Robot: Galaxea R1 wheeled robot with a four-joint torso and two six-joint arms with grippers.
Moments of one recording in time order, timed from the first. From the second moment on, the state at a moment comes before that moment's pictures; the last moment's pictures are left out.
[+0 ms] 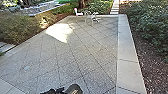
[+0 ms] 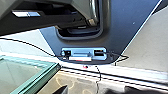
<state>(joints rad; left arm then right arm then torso) 0.69 2.83 -2.69 -0.90 0.56 0.62 -1.57 2.99 -2.59 0.14 0.12 0.12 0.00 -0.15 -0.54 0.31</state>
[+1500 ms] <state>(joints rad) 0.96 2.85 -2.72 -0.88 0.58 0.67 -1.57 3.00 -2.59 0.15 0.13 0.12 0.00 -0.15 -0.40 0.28</state>
